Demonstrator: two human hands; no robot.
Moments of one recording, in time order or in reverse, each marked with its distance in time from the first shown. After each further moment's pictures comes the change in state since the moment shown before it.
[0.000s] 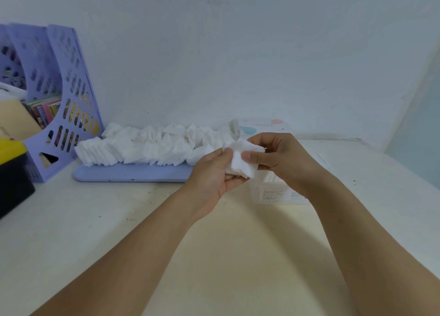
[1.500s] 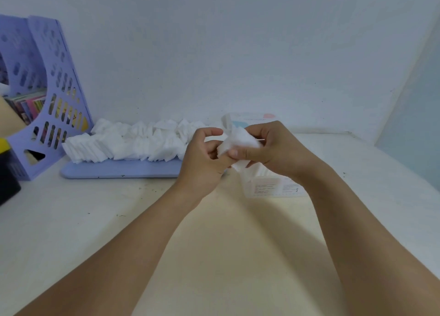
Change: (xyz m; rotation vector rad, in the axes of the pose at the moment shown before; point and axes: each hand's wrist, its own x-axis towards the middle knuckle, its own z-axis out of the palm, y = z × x) left_hand 0.010 -0.009 -0.002 0.415 0.110 0.389; right_hand -0.002 -0.011 -0.004 -0.228 -0.050 -0.116
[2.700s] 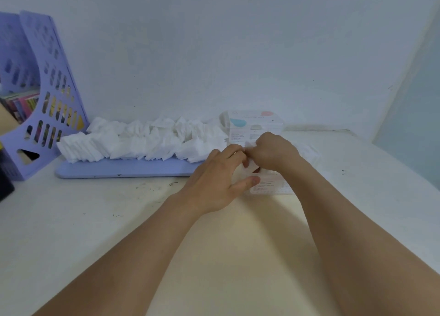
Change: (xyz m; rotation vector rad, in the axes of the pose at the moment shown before) left_hand 0.003 -0.035 0.001 0.911 -0.368 0.382; right_hand 0.036 0.036 0.006 -0.677 0.081 0.493
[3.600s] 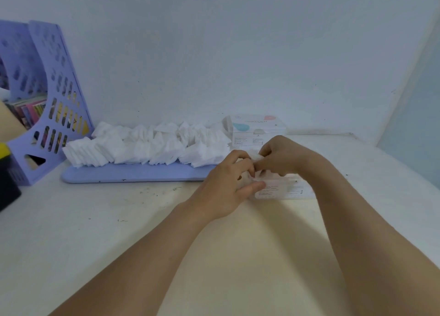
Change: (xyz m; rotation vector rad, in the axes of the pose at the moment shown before) left_hand 0.004 -0.002 0.013 -0.302 0.036 0.010; right_hand -0.014 0.006 -0.025 0.158 -0.167 -0.048
